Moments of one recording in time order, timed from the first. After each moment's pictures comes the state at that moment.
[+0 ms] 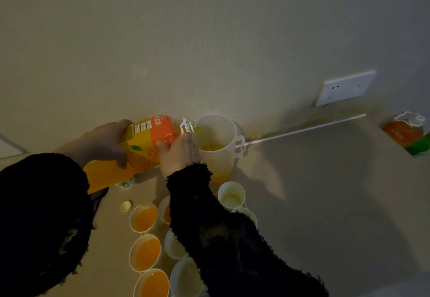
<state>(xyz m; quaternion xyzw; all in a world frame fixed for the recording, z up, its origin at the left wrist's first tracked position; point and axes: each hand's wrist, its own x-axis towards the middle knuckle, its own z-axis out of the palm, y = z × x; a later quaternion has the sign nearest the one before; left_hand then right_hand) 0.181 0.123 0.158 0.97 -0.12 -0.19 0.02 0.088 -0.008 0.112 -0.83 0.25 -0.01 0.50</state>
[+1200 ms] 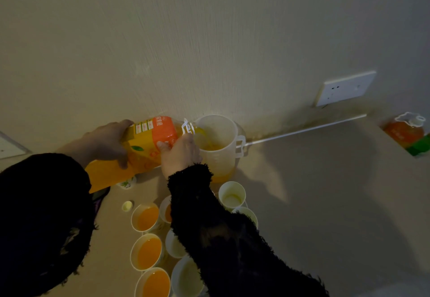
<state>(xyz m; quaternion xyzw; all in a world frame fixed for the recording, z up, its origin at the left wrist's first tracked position) 0.185 0.127 0.156 0.97 -0.12 -0.19 0.01 0.086 -0.006 0.111 -0.82 0.26 -0.02 0.52</state>
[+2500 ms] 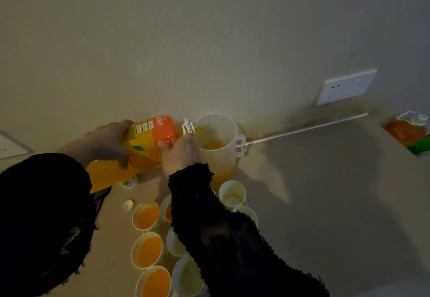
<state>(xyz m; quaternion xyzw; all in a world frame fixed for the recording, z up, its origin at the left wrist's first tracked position) 0.181 0.126 0.158 0.98 -0.11 -0.19 0.01 0.085 -0.007 0.112 -0.81 0.26 -0.01 0.52</state>
